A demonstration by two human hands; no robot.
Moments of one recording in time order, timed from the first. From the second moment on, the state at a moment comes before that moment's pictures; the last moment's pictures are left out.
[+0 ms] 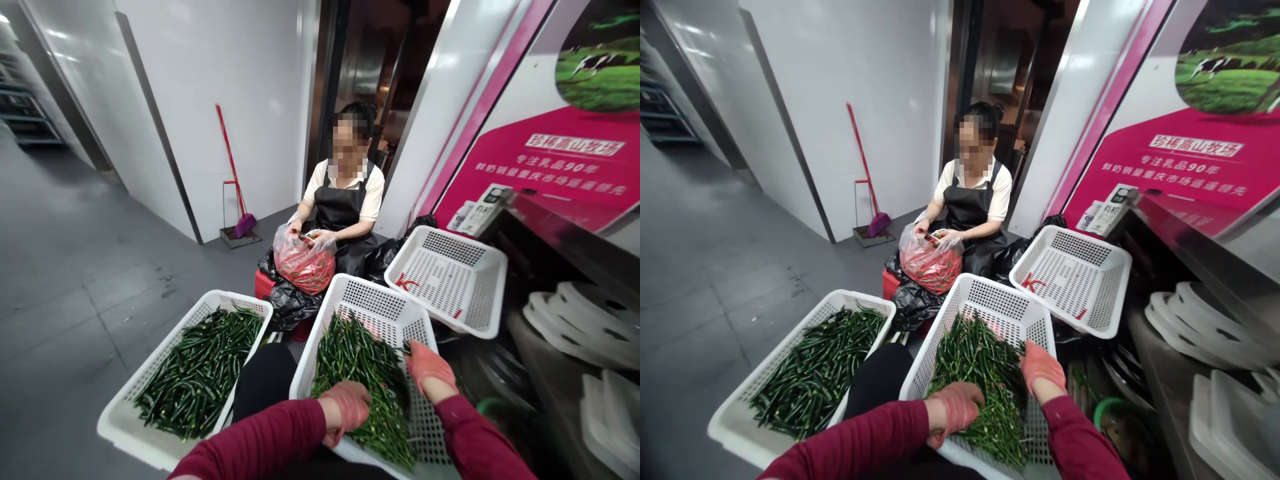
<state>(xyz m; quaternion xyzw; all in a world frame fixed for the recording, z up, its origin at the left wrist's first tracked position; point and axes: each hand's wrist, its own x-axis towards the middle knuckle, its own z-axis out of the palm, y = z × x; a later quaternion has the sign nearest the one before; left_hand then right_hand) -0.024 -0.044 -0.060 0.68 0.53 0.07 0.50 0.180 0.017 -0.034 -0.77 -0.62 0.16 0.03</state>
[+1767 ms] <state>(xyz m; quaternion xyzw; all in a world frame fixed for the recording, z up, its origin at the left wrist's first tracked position) -0.009 -0.046 -0.036 0.75 0.44 -0.15 0.46 0.166 0.031 -0.099 -0.76 -0.57 0.29 -0.08</state>
